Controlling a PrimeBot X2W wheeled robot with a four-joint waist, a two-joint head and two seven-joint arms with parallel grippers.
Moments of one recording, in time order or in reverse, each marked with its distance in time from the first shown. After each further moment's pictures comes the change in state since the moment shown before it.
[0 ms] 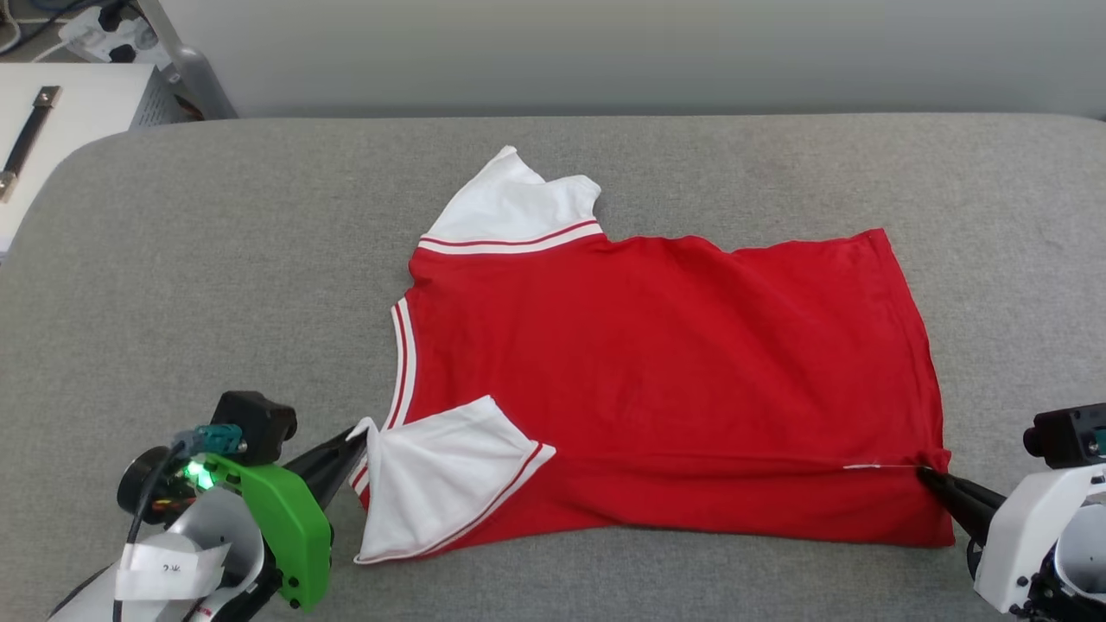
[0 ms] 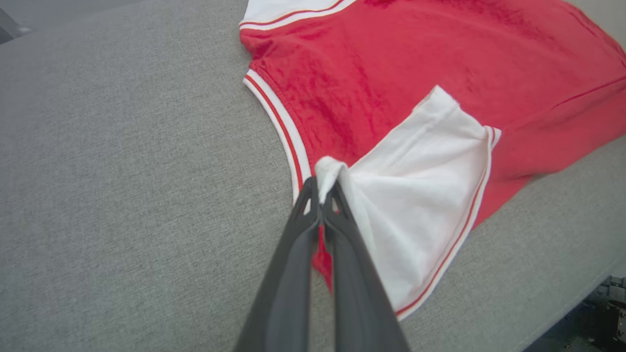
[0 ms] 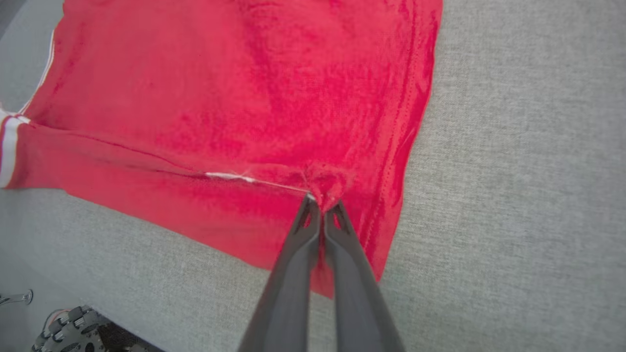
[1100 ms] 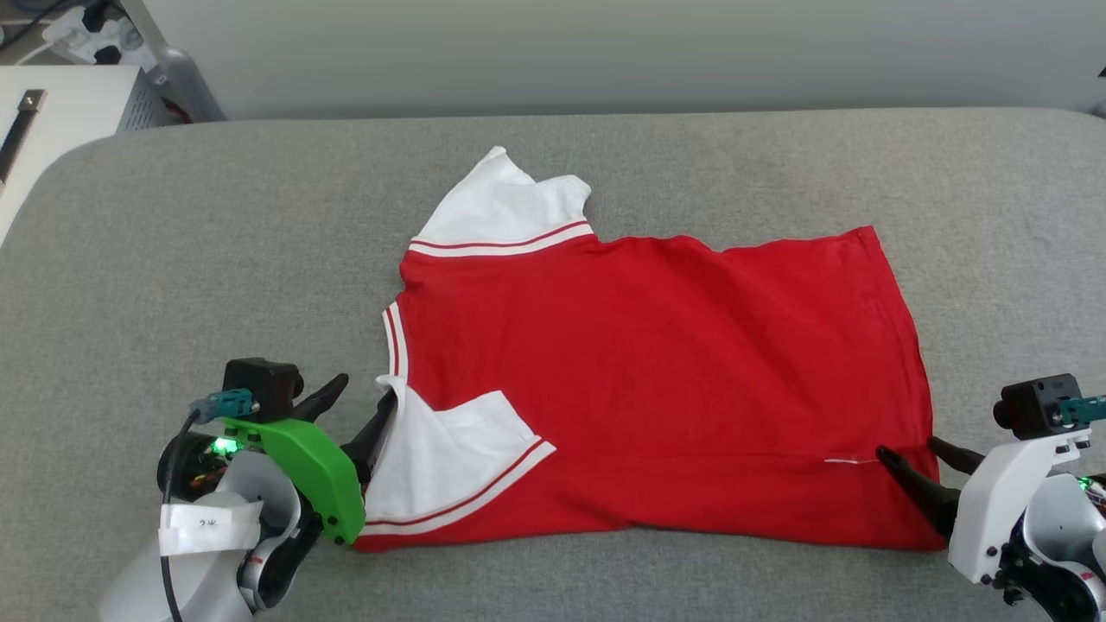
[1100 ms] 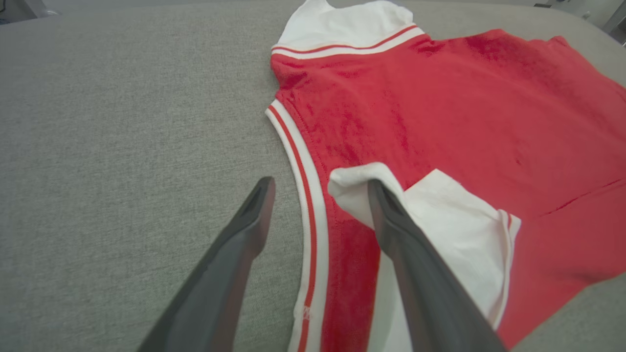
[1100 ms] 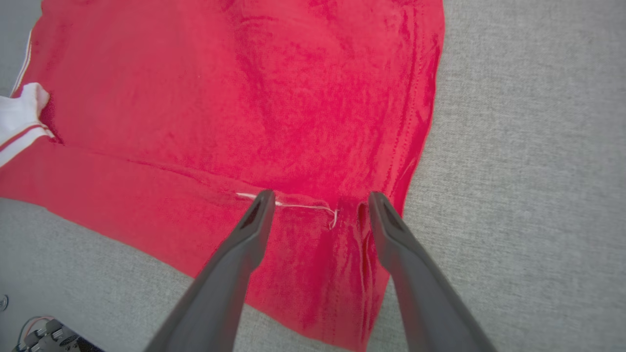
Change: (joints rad) left arm -0.158 -0.206 -0.023 0.384 -0.040 -0.025 -0.169; right arm -0.116 0.047 0.051 0.096 -0.062 0.000 0.011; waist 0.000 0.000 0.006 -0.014
